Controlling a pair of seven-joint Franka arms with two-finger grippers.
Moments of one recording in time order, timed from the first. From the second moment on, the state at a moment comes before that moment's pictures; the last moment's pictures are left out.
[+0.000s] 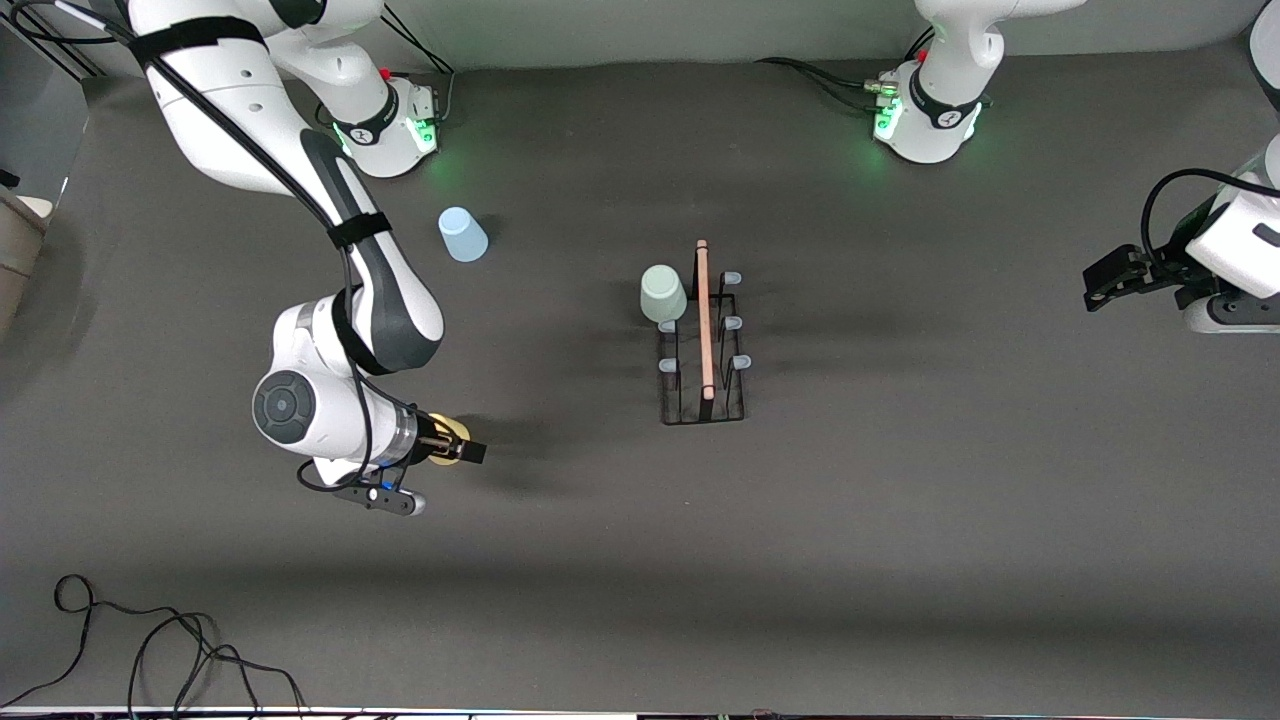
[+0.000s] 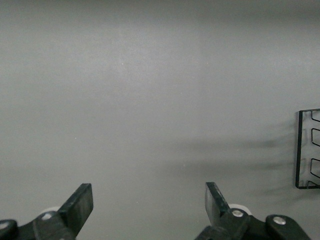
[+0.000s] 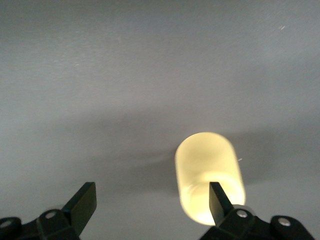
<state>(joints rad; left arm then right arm) 0.07 -0.05 -0.08 -1.77 0.03 1.73 -0.01 0.32 0.60 -0.06 -1.62 0.16 2.16 0.40</state>
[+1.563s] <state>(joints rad) 0.07 -0.01 -0.08 -1.71 0.03 1.73 -0.01 0.28 0.60 -0.04 -1.71 0.17 2.14 0.25</state>
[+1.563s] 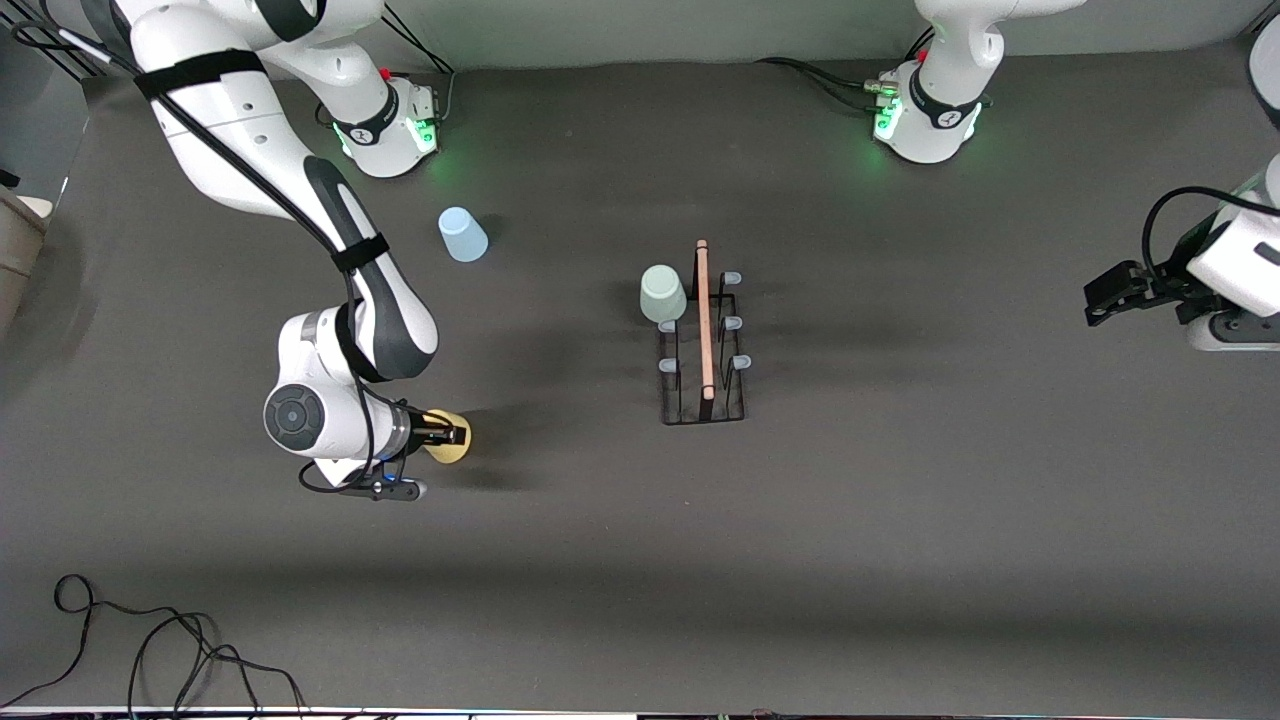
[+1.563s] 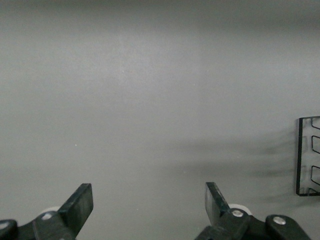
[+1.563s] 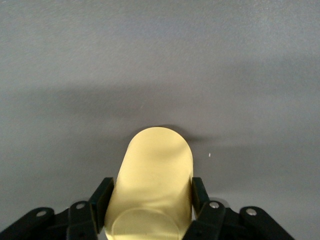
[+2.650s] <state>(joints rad) 0.07 0.06 -0.08 -1.56 0.03 1.61 0.00 0.63 0.46 -0.04 -1.47 0.30 2.01 0.93</state>
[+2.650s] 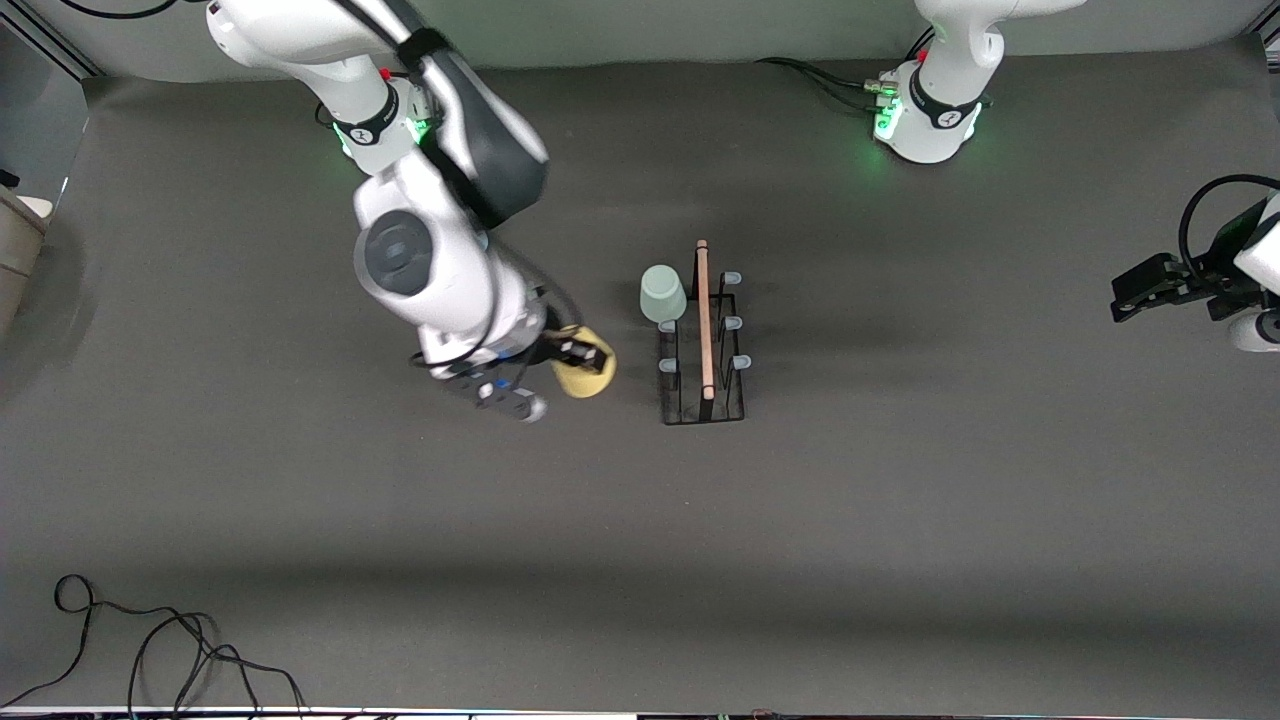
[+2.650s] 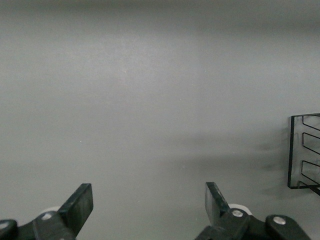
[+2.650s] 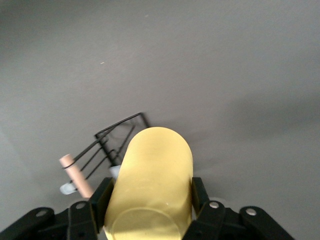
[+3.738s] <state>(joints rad) 0.07 0.06 -0.08 -1.56 0.03 1.64 0.00 0.78 0.66 -0.04 -1.45 0.15 2.24 1.14</state>
